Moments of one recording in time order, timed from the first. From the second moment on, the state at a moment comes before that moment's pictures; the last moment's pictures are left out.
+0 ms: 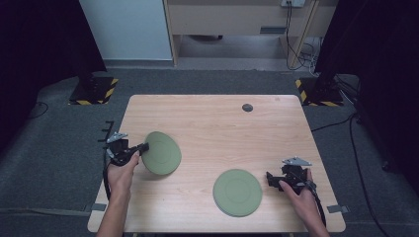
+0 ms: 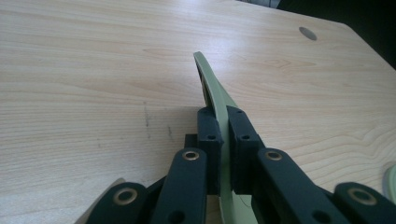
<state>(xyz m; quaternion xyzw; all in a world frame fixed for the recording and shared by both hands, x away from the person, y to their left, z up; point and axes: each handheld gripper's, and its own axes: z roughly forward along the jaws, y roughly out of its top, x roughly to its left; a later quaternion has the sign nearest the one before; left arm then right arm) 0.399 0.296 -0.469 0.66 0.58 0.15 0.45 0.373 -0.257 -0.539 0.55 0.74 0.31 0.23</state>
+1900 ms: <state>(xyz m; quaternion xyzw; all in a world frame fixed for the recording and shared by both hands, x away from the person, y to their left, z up) 0.477 0.330 -0.497 0.68 0.61 0.15 0.38 0.373 -0.252 -0.539 0.54 0.75 0.31 0.22</state>
